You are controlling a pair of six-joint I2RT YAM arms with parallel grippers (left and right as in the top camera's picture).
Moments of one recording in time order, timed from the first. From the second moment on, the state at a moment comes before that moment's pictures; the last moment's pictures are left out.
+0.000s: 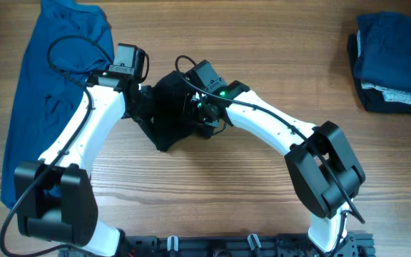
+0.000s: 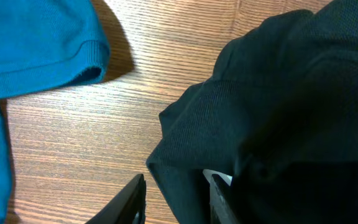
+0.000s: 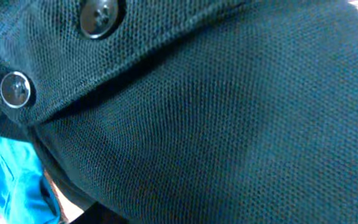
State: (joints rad) left arm -0.19 1.71 1.25 -0.86 -0.09 -0.34; right arm 0.67 2.00 1.41 -0.53 -0.28 0.86
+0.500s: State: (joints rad) left arm -0.14 1.71 1.25 -0.86 -0.09 -0.34; right arm 0.71 2.00 1.41 -0.73 -0.36 0.83
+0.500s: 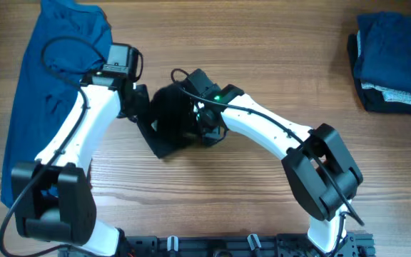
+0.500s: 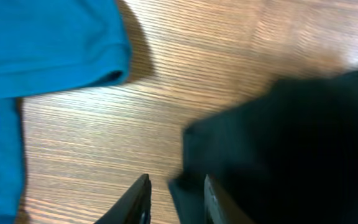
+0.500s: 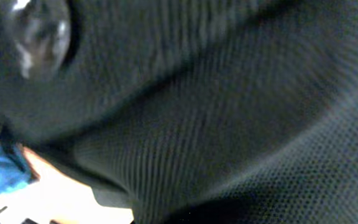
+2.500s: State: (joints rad) left arm -0.19 1.66 0.83 -0.45 0.22 -0.47; right arm 0.29 1.57 1.45 -0.74 -0.25 0.49
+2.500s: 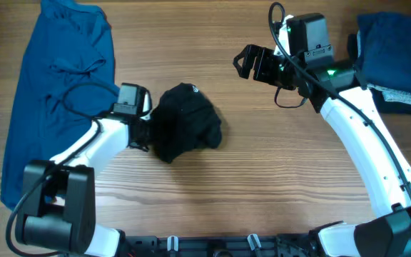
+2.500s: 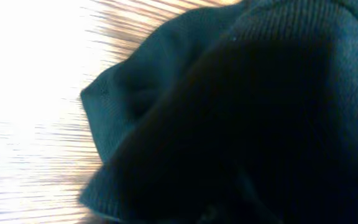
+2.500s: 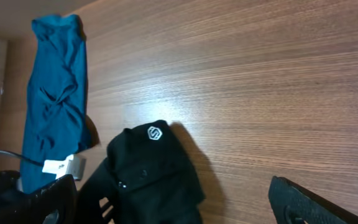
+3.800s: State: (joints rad) left arm -0.71 1.68 0.82 0.20 0.05 -1.23; right arm 0.20 1.57 1.45 -0.73 -0.26 0.51
